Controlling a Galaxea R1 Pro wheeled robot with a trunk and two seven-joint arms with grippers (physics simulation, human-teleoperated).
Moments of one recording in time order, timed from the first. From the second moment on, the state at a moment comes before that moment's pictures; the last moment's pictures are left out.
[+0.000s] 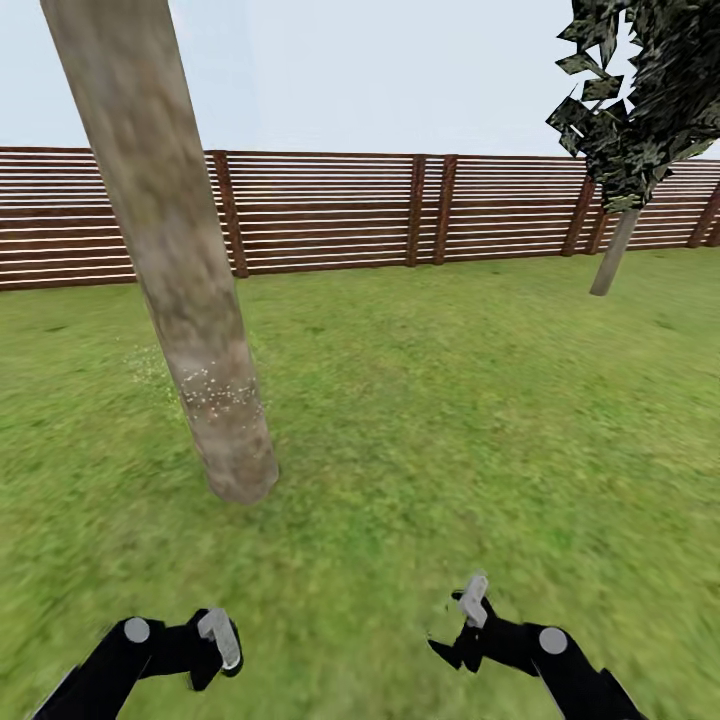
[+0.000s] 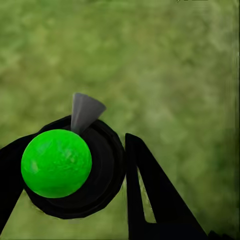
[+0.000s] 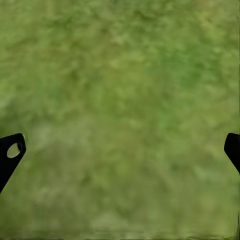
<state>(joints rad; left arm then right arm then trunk) -0.40 0.17 0.10 -0.73 -0.66 0.00 -0.89 -0.45 -0.07 -0.13 -0.56 0.56 -0.24 0.75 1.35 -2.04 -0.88</state>
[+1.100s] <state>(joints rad) -0.40 -0.09 -0.09 -0.73 -0.90 0.02 -0.90 -0.46 0.07 0.11 -0.70 0.62 -0.24 1.01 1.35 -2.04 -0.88</state>
